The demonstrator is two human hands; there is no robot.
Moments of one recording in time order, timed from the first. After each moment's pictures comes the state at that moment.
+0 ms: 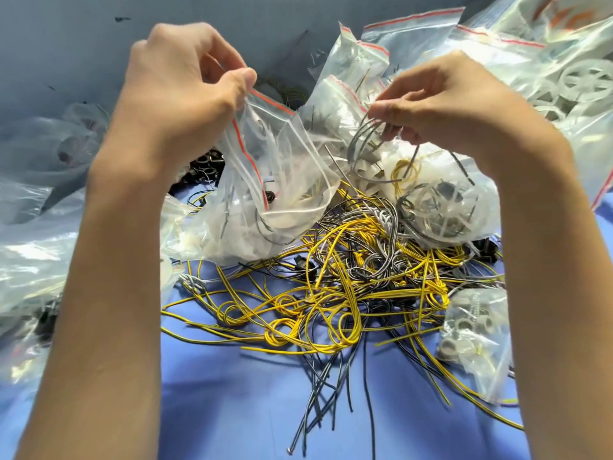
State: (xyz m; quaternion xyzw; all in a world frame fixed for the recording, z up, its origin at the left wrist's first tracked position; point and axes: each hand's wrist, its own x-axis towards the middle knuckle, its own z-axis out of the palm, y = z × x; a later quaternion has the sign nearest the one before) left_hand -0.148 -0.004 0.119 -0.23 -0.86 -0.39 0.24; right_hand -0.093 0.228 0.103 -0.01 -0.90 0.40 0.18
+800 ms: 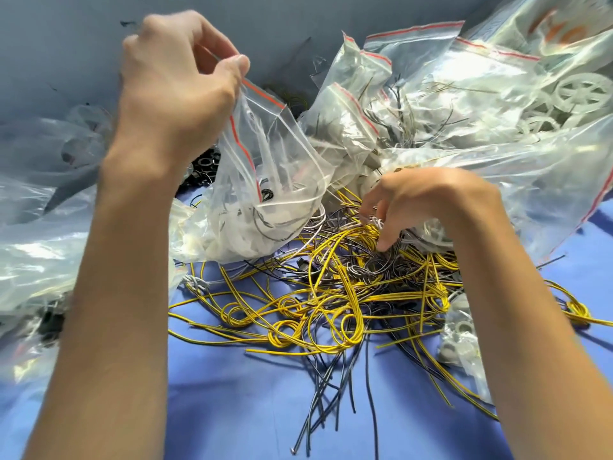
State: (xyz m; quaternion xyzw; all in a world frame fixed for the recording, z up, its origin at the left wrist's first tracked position) left_hand -0.151 -0.007 0.123 -0.19 -0.85 -0.41 0.29; right_hand -0.102 0.210 0.066 -0.04 -0.98 0.03 -0.18
